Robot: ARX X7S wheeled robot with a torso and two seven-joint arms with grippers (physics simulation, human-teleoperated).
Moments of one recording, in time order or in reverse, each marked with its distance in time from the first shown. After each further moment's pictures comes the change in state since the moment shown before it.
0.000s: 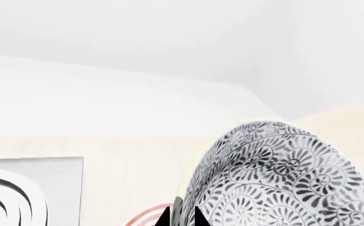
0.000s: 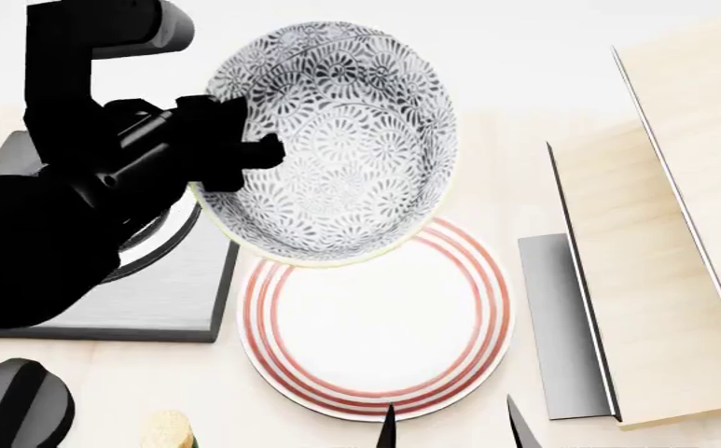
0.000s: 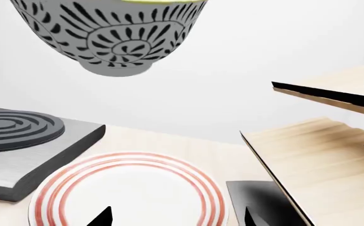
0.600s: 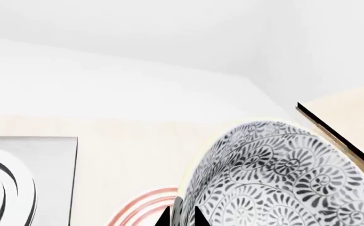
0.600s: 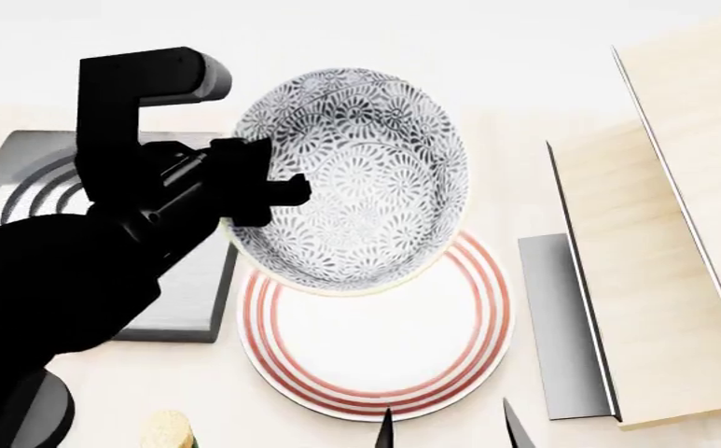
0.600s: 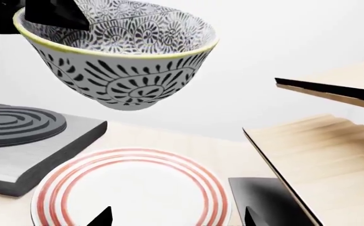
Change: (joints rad) left arm 0.058 0.024 0.081 -0.110 0.072 0.144 0.070; right arm 0.006 -0.002 -0.011 0.021 0.002 -0.008 0.001
